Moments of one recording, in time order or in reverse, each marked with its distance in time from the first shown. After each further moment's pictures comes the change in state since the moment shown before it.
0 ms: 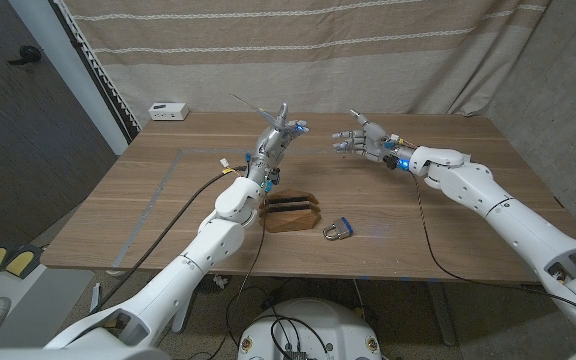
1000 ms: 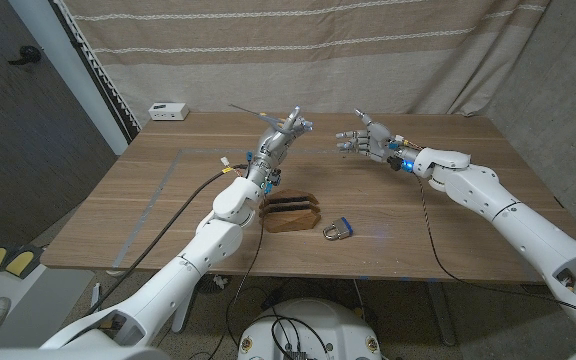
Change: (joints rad) left arm 0.011 0.011 0.008 -0.012 0.002 -0.040 -0.053; left_hand 0.178 0.143 0.046 -0.065 0.039 0.028 -0.027 0.011 -0.012 -0.034 0.001 0.012 0.060 -0.038 0.006 0.183 0.140 -0.024 -0.014 -0.025 0.049; right arm -0.038 -0.026 0.021 -0.042 0.012 0.010 -0.016; right_hand -0.011 0.003 -0.004 -0.004 0.007 -0.007 0.000 0.000 0.000 0.000 0.000 0.000 -0.003 0.000 0.000 -0.004 0.000 0.000 0.000 -0.011 0.000
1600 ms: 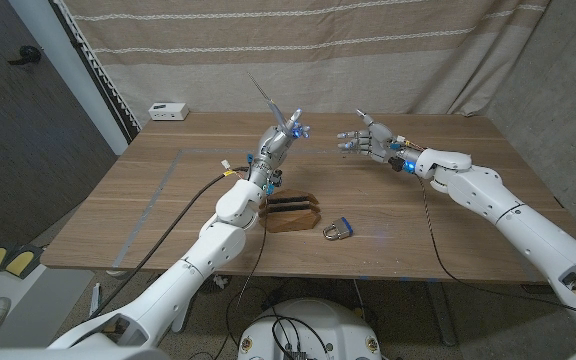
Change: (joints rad) left arm 0.014 -0.025 0.000 -0.001 0.019 -0.014 0.053; left_hand 0.076 -0.008 -0.007 -0.018 0.007 0.199 0.028 0.066 -0.008 0.165 0.045 0.501 0.030 0.081 -0.009 0.410 0.043 0.058 -0.001 0.026 0.009; right arm -0.023 -0.019 0.012 -0.037 0.007 -0.004 -0.024; right_hand 0.000 0.000 0.000 0.000 0.000 0.000 0.000 0.000 0.000 -0.005 0.005 -0.008 -0.009 0.000 0.000 0.000 0.000 0.002 0.002 -0.008 0.000
